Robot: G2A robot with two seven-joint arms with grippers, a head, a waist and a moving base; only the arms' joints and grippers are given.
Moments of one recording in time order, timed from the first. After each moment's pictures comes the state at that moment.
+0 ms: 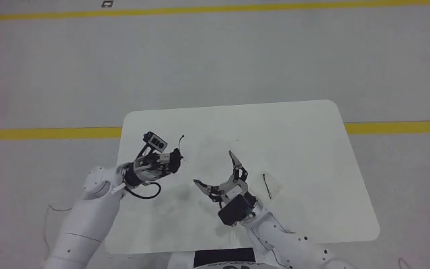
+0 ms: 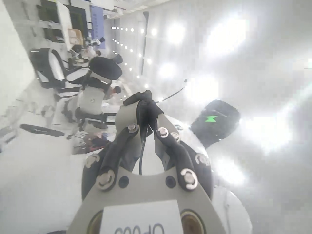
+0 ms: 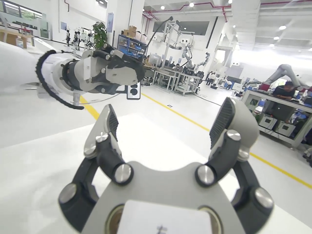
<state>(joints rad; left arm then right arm) 1.47 -1.05 -1.34 -1.52 -1.08 -0.08 -1.35 -1.47 -1.11 0.63 -1.74 -1.57 0.34 -0.60</state>
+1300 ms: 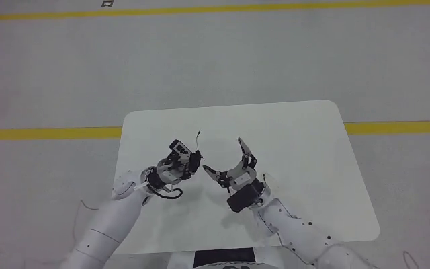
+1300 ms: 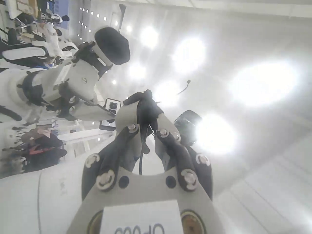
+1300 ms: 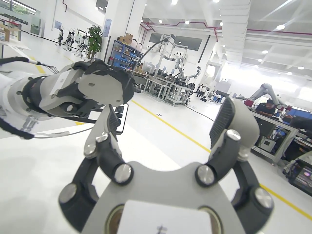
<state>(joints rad) 1.43 -1.10 -1.15 -1.48 -1.18 -0.04 -1.27 -1.40 -1.09 0.68 -1.68 -1.57 0.33 -0.67</state>
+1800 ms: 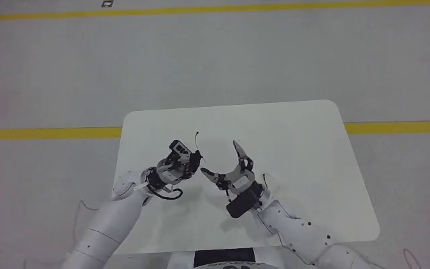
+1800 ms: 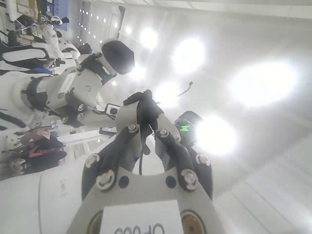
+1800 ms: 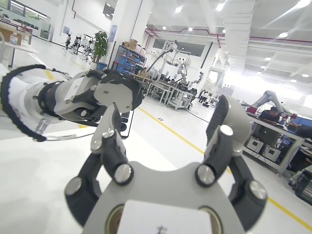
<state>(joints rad) 1.43 -1.10 -1.15 -1.48 -1.18 -0.05 -1.27 -1.37 -1.07 0.63 -1.68 -1.57 0.34 -0.71</state>
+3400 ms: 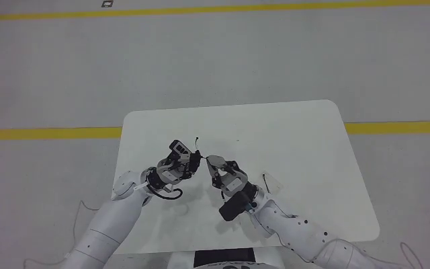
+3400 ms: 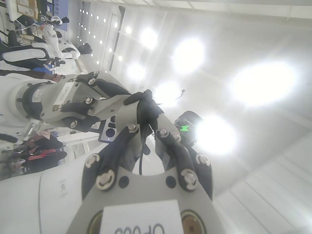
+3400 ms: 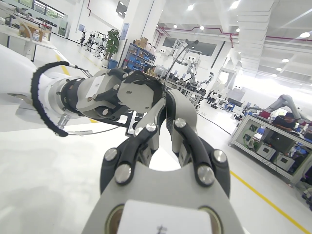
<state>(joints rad) 1.43 -1.10 -1.15 -1.48 -1.18 -0.05 -1.27 -1.30 -1.06 0.55 -1.67 -1.57 0.34 -0.66</state>
